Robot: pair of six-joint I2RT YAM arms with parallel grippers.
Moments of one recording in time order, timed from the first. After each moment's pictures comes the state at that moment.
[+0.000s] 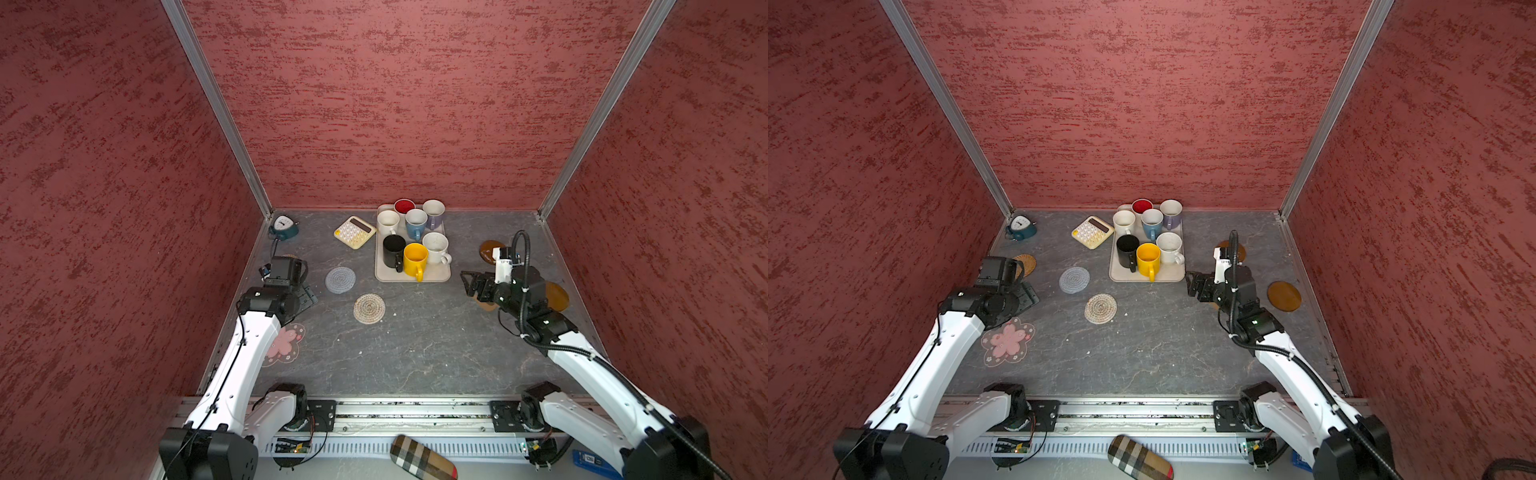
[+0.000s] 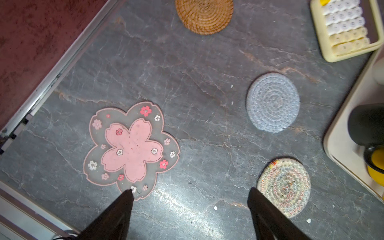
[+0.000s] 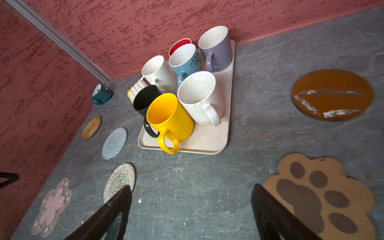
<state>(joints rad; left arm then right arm) -0.03 1.03 0.91 -1.02 -0.20 -0.69 0.35 0.99 0.61 -0.05 -0.14 0.45</state>
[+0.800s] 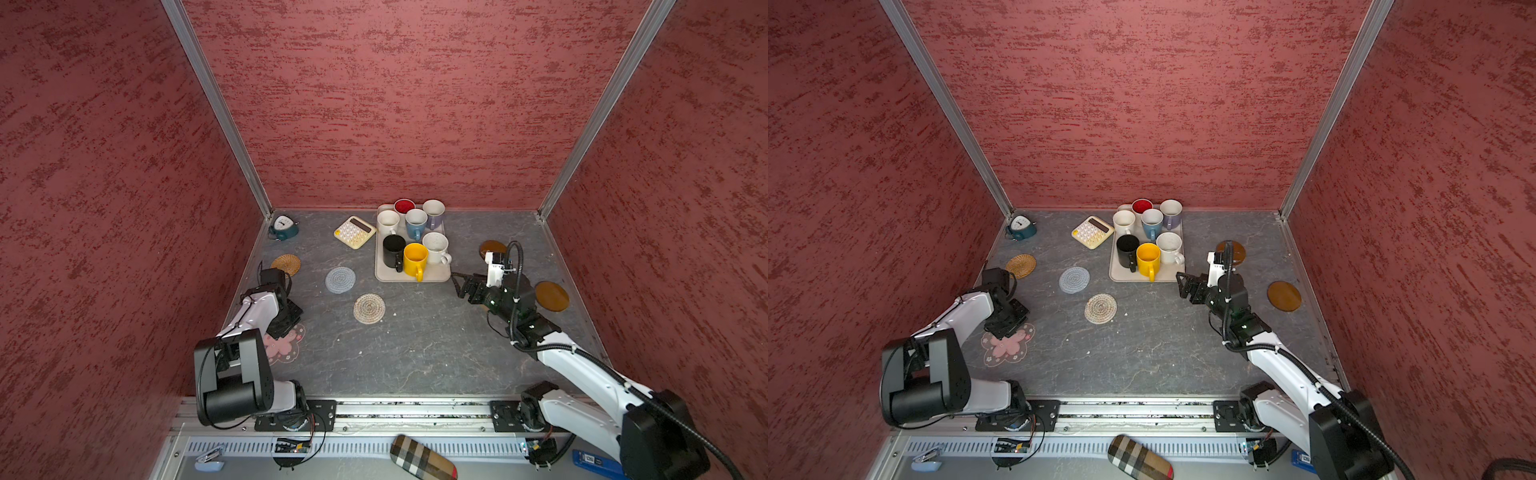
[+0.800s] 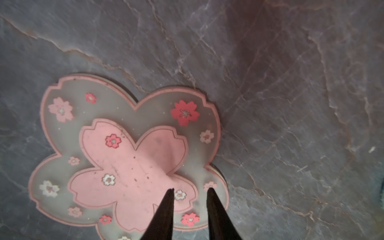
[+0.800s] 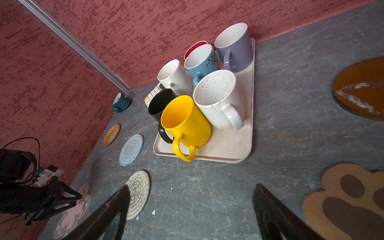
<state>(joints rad) 0.25 1.40 0.74 -0.75 -0.07 -0.71 0.39 1.03 0.48 0.24 -0.14 0.55</state>
